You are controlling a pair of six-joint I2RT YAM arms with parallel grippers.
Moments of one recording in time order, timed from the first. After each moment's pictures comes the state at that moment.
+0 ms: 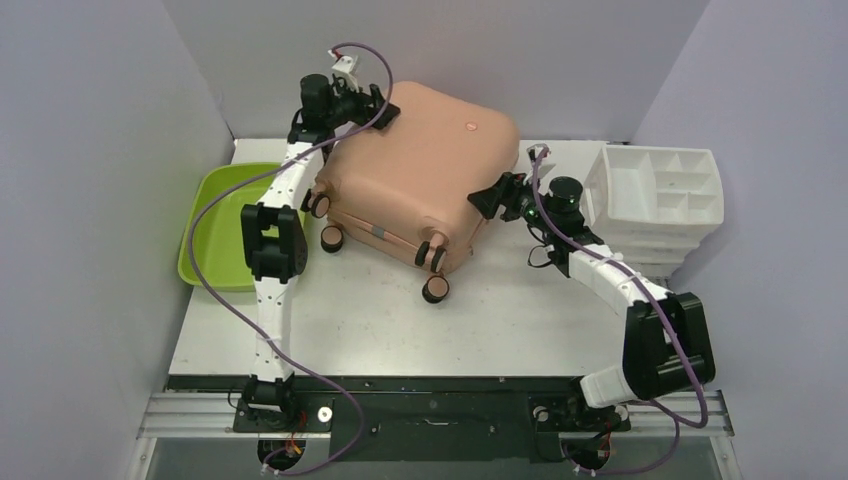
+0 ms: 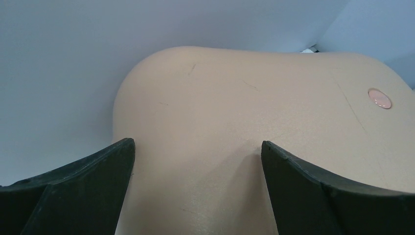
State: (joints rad) left arm -0.15 2.43 2.30 0.00 0.61 -0.21; right arm 0.25 1.49 0.89 0.44 -0.48 0.46
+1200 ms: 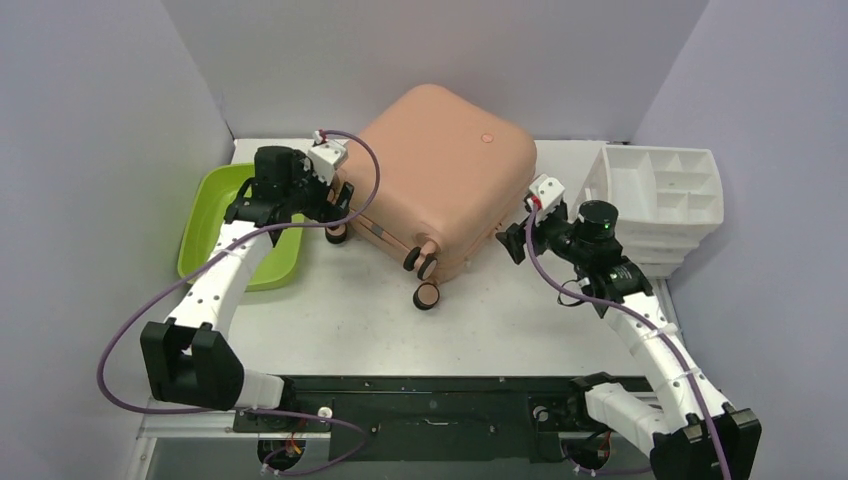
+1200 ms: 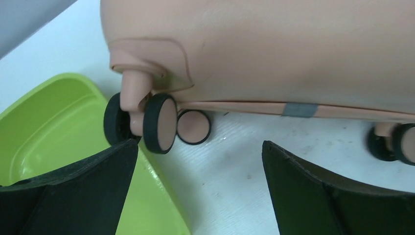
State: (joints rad) left arm -0.17 1.38 1.26 -0.47 0.30 0.33; right arm 0.26 0.97 0.82 -0.14 -0.43 -0.29
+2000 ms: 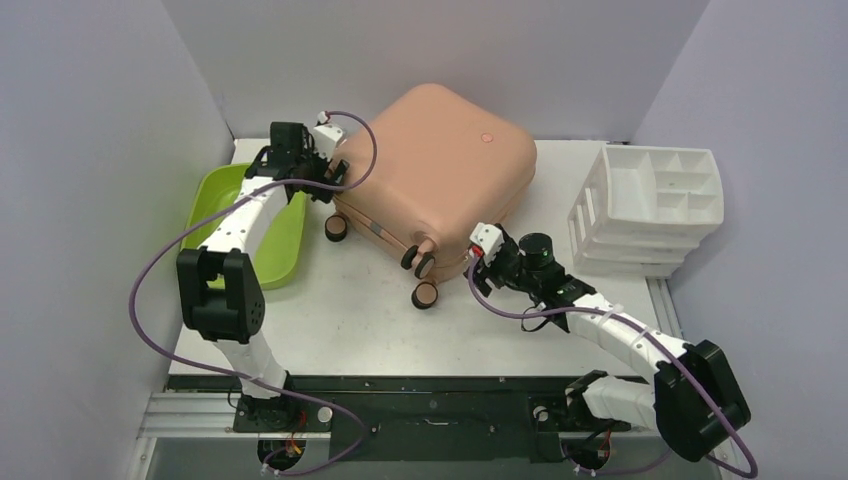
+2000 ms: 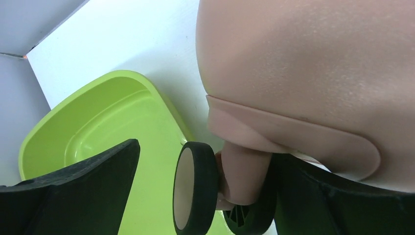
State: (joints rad) left arm -0.12 1.75 1.50 -0.44 0.07 0.44; right arm 0.52 1.14 0.57 0.10 -0.32 -0.47
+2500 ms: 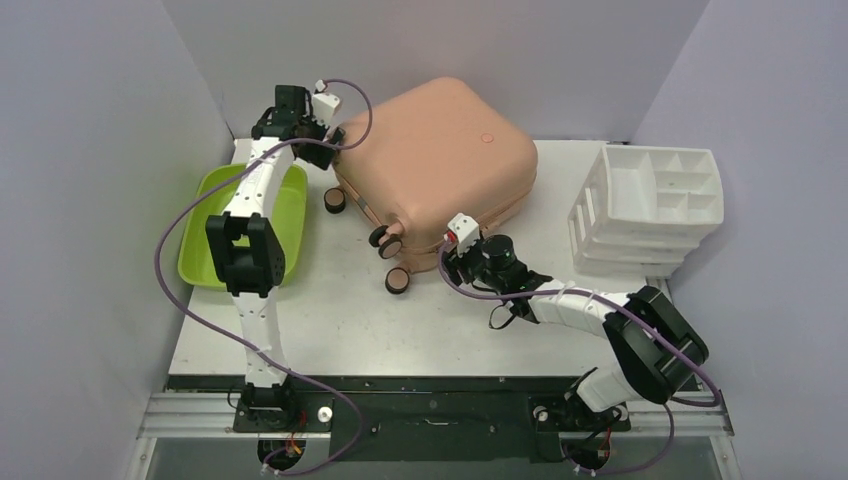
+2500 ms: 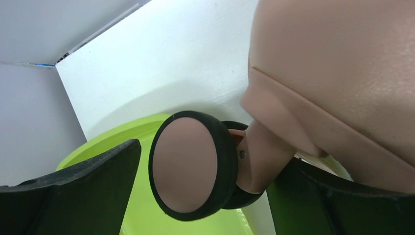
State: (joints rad) left arm -0.09 2.14 2.07 -0.69 -0.01 0.44; right arm 0.66 1.45 0.61 0.42 -0.09 -0.19
